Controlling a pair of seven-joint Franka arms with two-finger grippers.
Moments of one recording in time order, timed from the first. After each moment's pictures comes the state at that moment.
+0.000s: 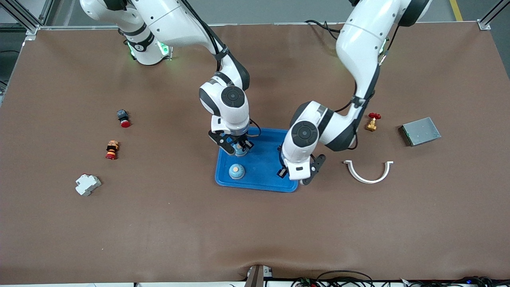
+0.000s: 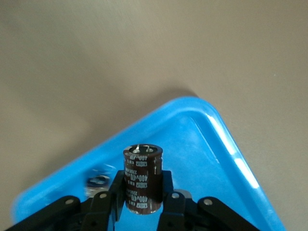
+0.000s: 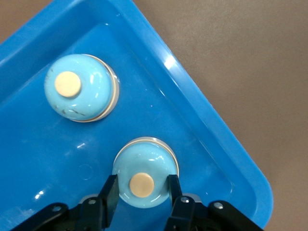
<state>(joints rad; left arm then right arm) -0.57 0.73 0.00 -1.44 -0.04 2.16 -1.42 0.81 0.65 -0.07 -1.71 -0.04 2.41 1.54</state>
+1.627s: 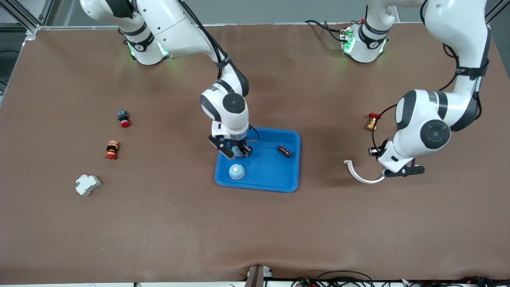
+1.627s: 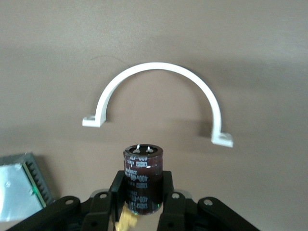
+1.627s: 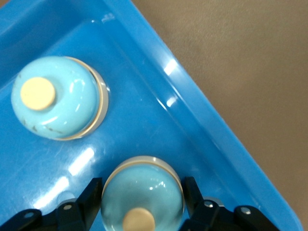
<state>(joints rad) -0.14 0.39 0.00 -1.92 0.06 2.14 -0.25 0.83 0.72 -0.09 -1.70 -0.06 2.47 1.57</state>
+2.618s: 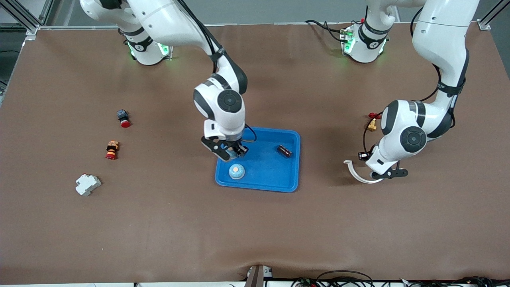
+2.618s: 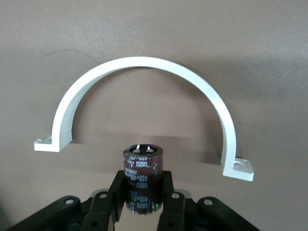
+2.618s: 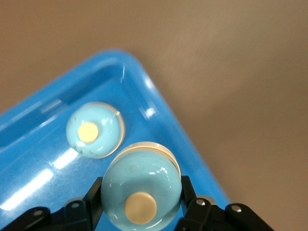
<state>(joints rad) -0.15 0.48 0.00 -2.00 0.06 2.32 -0.27 0.77 0.58 -0.11 -1.65 -0.07 2.22 1.36</state>
